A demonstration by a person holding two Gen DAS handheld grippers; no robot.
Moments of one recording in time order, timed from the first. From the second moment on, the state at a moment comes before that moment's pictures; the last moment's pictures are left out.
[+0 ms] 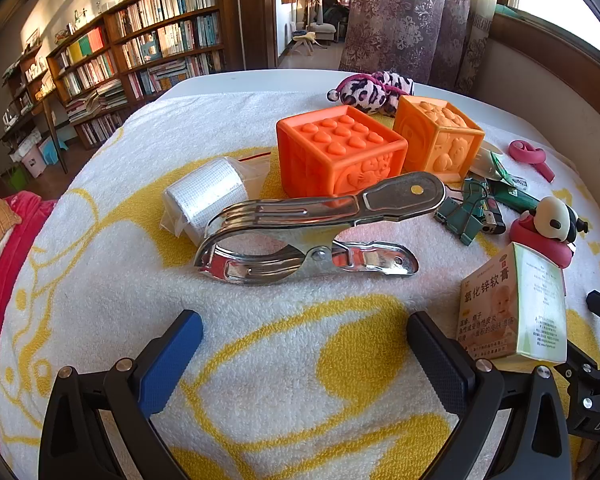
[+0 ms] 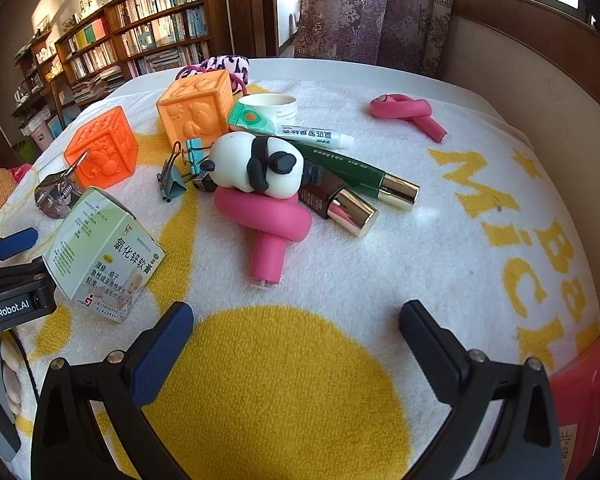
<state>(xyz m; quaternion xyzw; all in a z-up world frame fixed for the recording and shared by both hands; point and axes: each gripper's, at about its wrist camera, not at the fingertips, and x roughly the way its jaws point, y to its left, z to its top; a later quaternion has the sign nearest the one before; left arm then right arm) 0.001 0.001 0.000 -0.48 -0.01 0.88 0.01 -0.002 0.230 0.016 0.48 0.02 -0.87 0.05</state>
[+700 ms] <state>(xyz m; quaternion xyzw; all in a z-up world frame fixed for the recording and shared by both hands) 0.009 -0.070 0.033 -0.44 -0.09 0.89 -0.01 0.012 0.262 0.043 0.44 -0.12 -0.89 0.07</state>
